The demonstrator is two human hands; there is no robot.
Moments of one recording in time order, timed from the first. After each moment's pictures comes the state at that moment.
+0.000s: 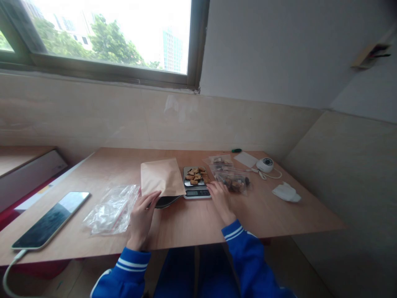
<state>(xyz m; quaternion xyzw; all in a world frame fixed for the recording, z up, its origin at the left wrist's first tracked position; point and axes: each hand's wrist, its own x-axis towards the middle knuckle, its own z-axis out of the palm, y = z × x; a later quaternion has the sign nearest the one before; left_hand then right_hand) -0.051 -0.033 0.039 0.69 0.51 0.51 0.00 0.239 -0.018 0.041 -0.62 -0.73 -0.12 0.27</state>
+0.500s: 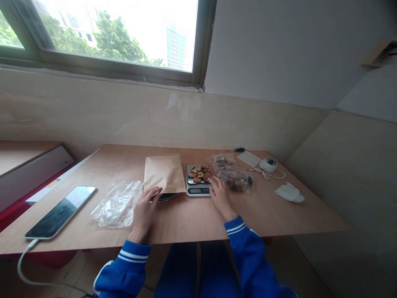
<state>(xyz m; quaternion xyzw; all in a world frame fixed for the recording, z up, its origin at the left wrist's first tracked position) -0.059 -0.032 0.040 0.69 0.56 0.46 0.10 0.241 -0.011 0.022 -0.60 -0.72 -0.06 0.34</state>
